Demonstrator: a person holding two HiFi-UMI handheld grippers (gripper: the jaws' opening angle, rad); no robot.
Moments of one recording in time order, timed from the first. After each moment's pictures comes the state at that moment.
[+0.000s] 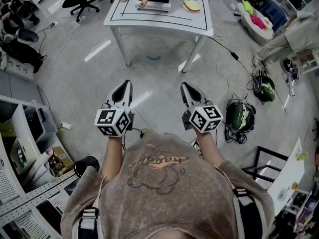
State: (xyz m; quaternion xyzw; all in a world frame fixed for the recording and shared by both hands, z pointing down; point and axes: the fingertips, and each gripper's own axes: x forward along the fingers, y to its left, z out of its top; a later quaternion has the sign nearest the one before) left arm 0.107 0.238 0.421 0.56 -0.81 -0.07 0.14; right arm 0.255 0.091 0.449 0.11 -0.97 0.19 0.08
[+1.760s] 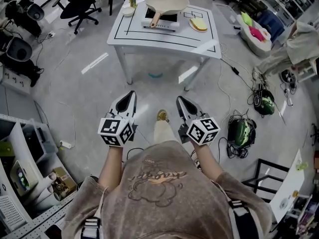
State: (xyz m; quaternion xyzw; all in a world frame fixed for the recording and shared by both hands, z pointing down) left arm 0.001 0.192 0.443 0.60 -0.79 -0.06 0.14; right arm 0.137 0.077 0.472 0.10 -0.97 0.21 0.08
